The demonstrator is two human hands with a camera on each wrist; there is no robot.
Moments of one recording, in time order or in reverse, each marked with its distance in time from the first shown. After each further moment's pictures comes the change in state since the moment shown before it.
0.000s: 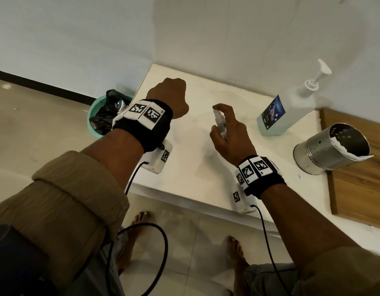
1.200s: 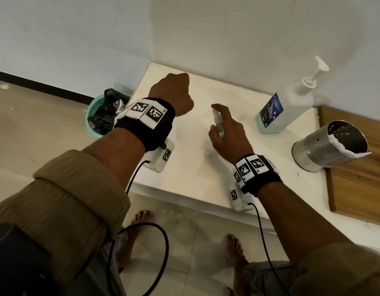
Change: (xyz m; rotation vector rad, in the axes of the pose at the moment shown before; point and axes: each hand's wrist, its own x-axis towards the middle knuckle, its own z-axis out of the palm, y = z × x) left_hand 0.002 0.007 0.002 -0.063 0.067 0.054; right_hand 0.000 0.007 0.007 -0.075 -0.013 0.042
